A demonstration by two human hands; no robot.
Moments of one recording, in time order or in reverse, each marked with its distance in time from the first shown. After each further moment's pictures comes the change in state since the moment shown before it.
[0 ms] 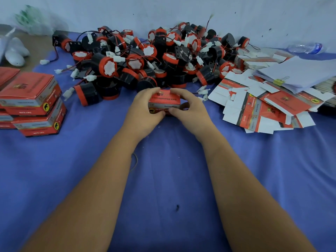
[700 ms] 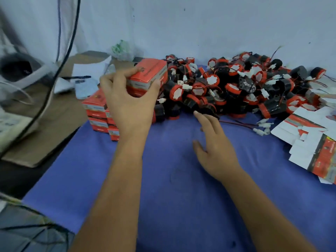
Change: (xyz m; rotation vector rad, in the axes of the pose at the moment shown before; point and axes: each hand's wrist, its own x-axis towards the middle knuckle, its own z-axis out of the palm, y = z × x) left_hand -0.016 0.023 -0.134 0.004 1.019 0.124; right_hand -0.015 -0.022 0.066 -0.461 -0.124 -0.491
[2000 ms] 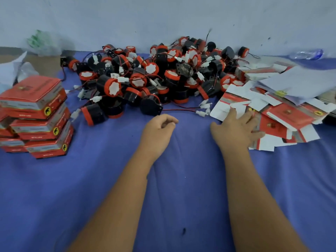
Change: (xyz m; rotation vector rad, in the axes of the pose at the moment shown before) left_hand -0.123 0.004 0.091 -0.107 -1.101 -0.421; right_hand -0.027 0.080 -0.090 -0.535 0.094 1.153
